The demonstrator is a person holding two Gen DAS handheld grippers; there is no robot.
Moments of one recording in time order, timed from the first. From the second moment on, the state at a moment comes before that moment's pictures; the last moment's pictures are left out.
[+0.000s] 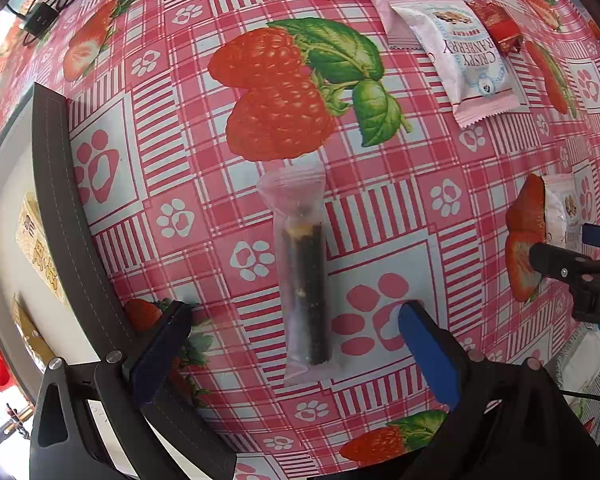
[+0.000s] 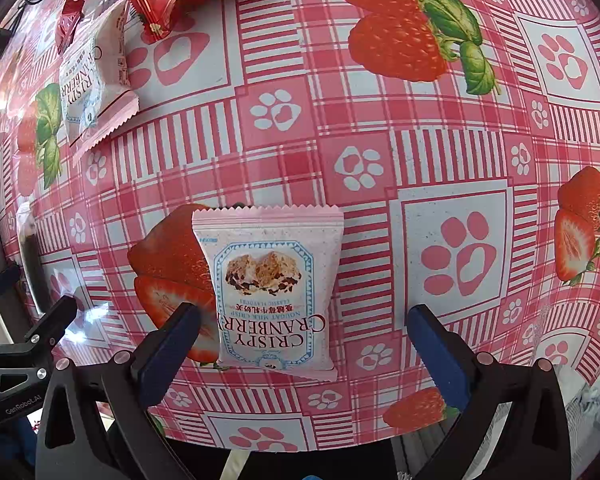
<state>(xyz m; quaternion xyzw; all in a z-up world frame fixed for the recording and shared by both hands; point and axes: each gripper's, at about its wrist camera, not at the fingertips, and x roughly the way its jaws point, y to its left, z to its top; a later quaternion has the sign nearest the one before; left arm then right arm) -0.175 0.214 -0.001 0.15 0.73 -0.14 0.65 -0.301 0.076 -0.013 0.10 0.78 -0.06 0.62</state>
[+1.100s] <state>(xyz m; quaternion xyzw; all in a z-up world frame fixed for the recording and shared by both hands) -0.168 0.210 -0.001 0.15 0.74 -0.13 0.64 -0.293 0.075 -0.015 0.10 0.79 -0.06 0.61</state>
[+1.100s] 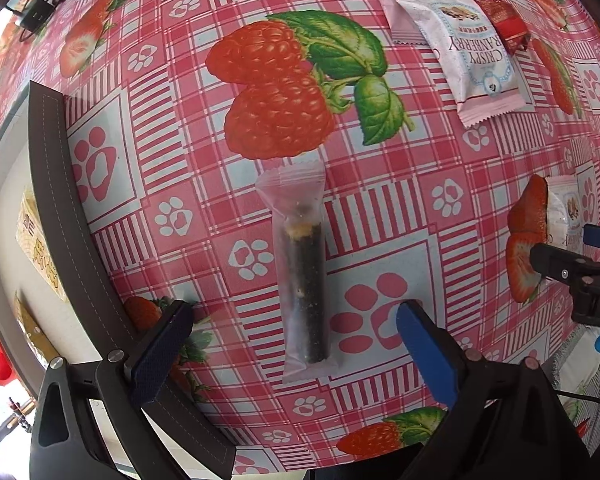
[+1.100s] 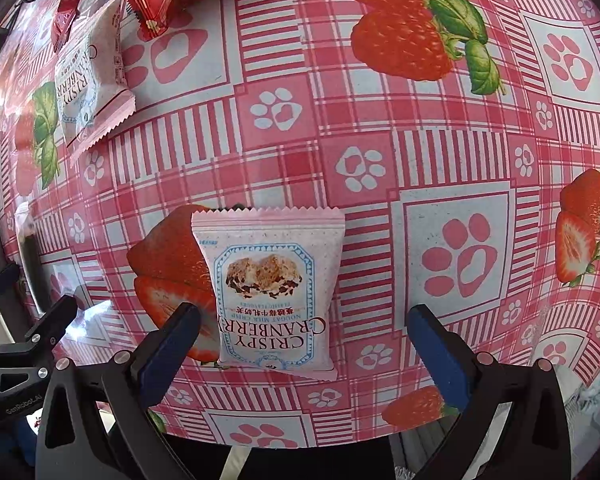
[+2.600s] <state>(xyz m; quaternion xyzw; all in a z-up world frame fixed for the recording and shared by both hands) -0.160 0.397 0.084 -0.06 0.66 -0.02 0.75 -0.126 0.322 0.084 -0.02 0.72 0.21 0.66</state>
